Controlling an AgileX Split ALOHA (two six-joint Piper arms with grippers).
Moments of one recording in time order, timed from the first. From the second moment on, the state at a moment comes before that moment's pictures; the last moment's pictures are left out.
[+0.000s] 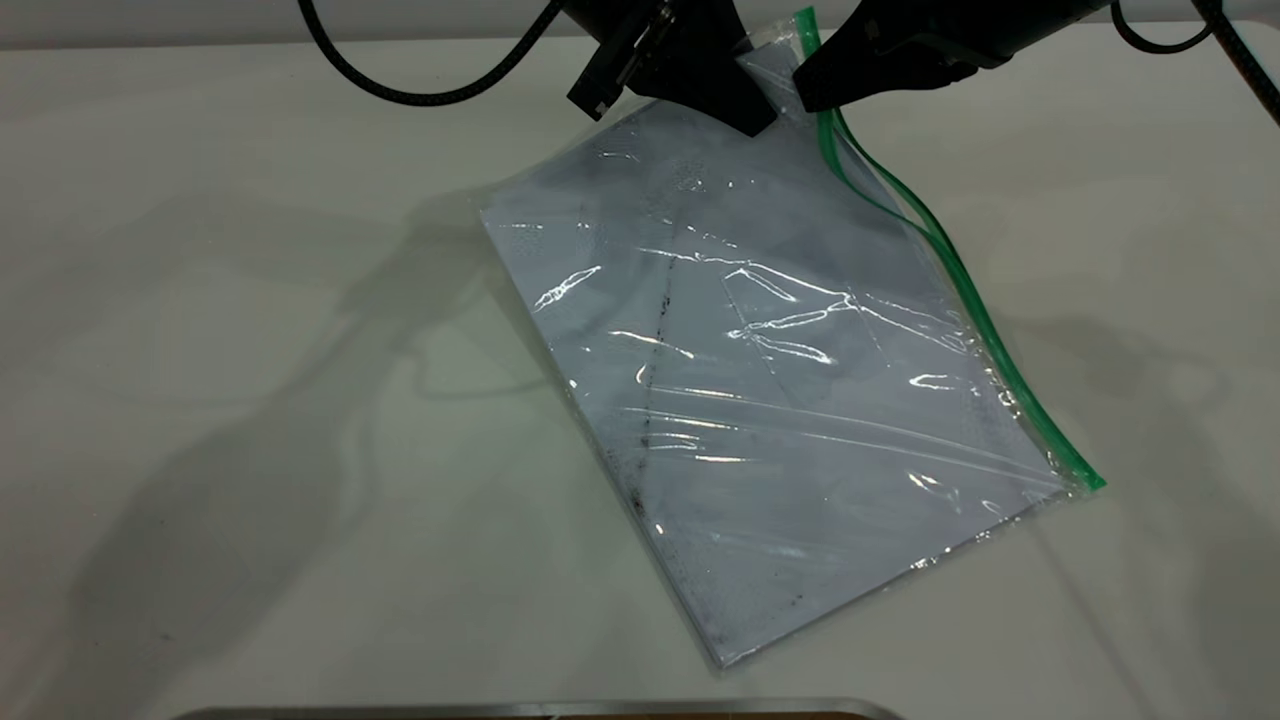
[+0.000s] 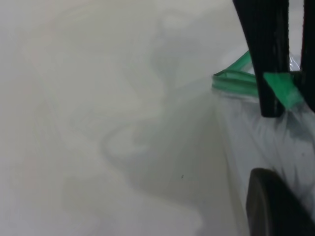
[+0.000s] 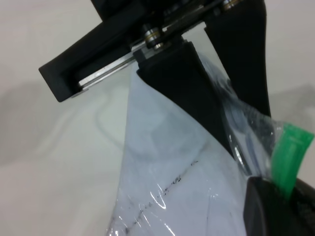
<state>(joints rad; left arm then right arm) -0.39 2.70 -2.25 -0.99 1.16 1.96 0.20 2.07 -1.09 1.42 0.58 -1.70</state>
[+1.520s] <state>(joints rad) -0.39 2.70 -2.25 -1.02 1.16 1.96 0.20 2.06 -1.10 1.27 0.52 -1.56</state>
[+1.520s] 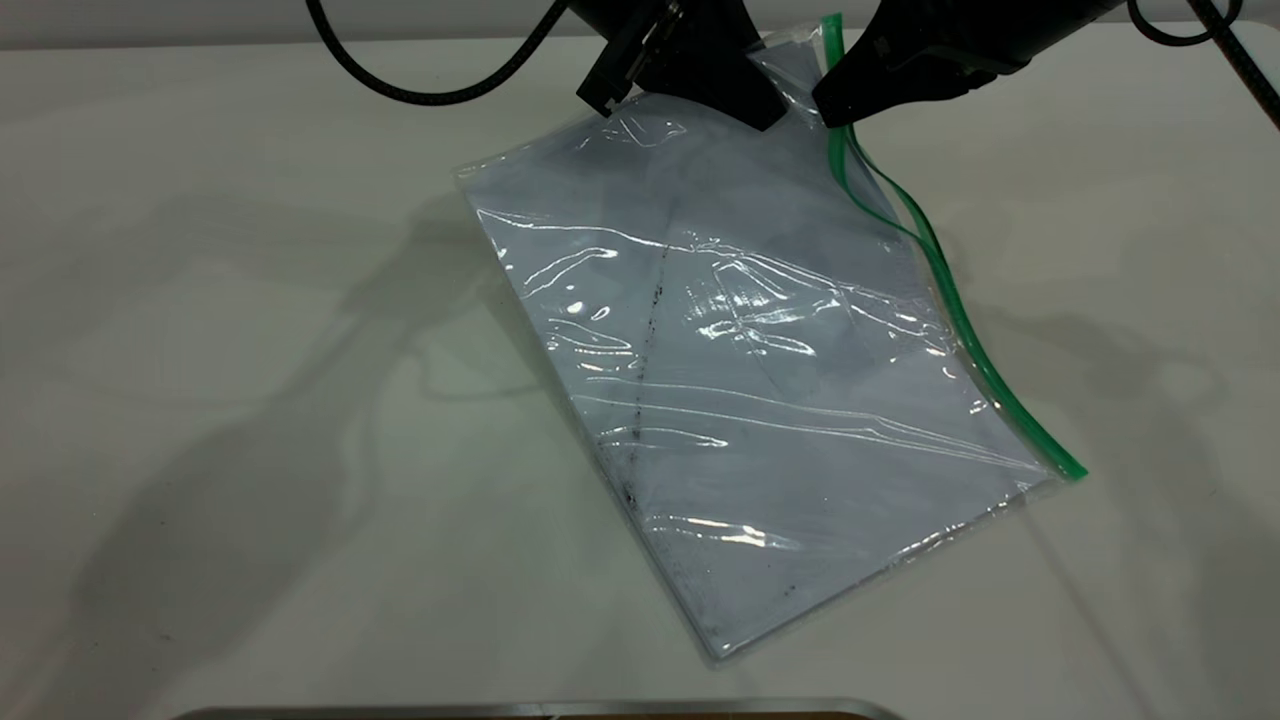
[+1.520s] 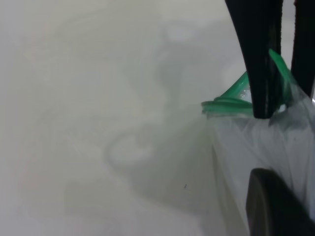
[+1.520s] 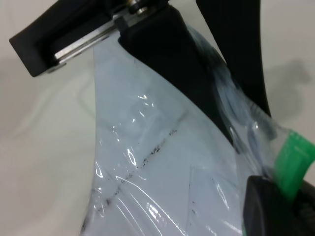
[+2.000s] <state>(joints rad) -0.37 2.70 -2.25 -1.04 1.17 1.96 0.21 2.06 -1.10 1.26 0.51 -1.55</state>
